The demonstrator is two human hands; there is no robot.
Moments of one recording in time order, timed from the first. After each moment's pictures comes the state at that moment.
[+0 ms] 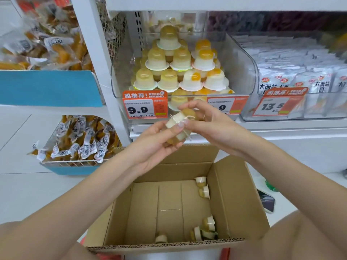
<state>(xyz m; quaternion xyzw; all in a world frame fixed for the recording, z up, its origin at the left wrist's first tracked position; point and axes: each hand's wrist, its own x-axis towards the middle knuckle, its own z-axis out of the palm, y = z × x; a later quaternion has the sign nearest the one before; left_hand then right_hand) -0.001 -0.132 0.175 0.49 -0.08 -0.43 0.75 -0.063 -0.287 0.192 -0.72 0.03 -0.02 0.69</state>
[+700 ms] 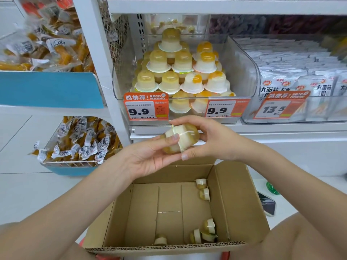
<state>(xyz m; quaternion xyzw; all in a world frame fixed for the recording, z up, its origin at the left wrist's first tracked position) 0.004 -0.119 0.171 0.36 0.00 -0.57 0.74 -0.070 -0.290 0.186 -0.85 -0.06 0.03 0.53</state>
